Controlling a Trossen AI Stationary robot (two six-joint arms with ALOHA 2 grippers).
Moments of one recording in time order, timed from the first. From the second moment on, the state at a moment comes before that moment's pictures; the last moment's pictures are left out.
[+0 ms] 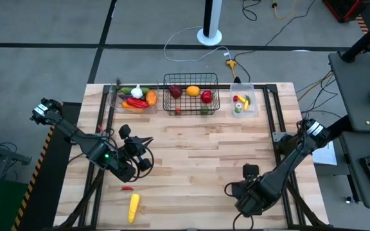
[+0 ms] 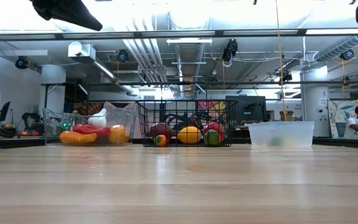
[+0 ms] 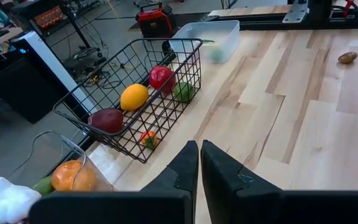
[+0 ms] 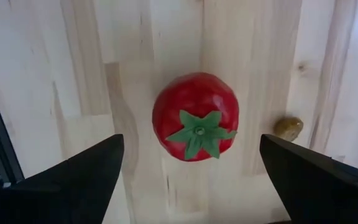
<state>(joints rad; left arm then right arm) -0.61 1.21 0.93 -0.73 -1.09 -0.69 0.77 1.75 1.37 -1.22 0.04 0.81</state>
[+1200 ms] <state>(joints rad) -0.61 1.21 0.93 -0.71 -1.09 -0.72 0.74 1.75 1.11 -0.93 0.03 0.78</state>
